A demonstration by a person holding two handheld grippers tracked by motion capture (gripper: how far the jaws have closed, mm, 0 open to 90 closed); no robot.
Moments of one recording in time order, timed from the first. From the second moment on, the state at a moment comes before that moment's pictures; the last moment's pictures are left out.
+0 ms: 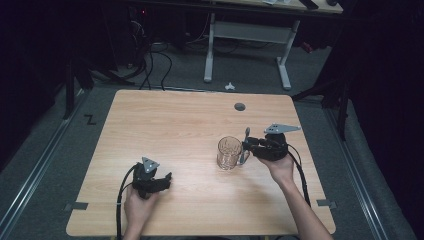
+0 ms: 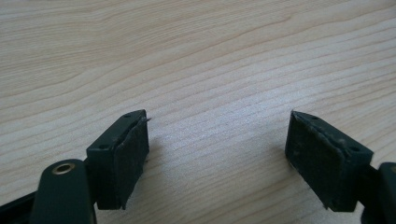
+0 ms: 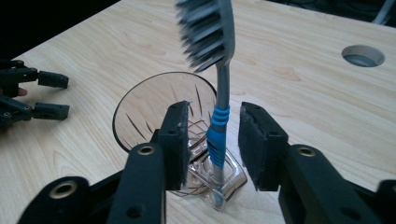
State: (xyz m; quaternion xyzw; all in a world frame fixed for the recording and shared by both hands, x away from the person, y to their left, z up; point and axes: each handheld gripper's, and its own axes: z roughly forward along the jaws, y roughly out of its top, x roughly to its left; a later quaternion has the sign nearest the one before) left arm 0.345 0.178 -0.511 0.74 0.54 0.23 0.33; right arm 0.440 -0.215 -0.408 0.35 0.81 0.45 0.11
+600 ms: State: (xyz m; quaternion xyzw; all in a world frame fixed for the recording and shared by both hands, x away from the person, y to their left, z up) left arm 0.345 0.178 -0.511 0.74 0.53 0.23 0.33; right arm 0.434 -0.231 -0.400 0.36 0.79 0.47 0.13
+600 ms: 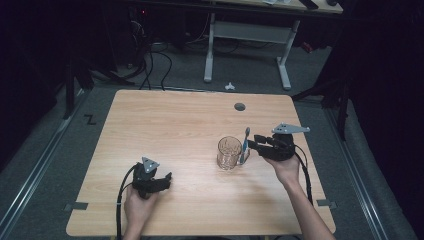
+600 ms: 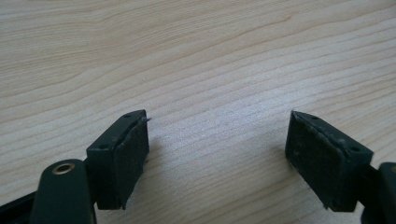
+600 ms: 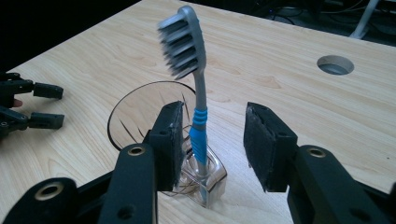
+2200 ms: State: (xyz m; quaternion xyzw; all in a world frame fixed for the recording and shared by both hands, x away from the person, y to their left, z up) left arm 0.345 0.178 -0.511 0.74 0.54 0.23 0.33; right arm 0.414 -0.272 -0.389 0.39 0.77 0.49 0.14
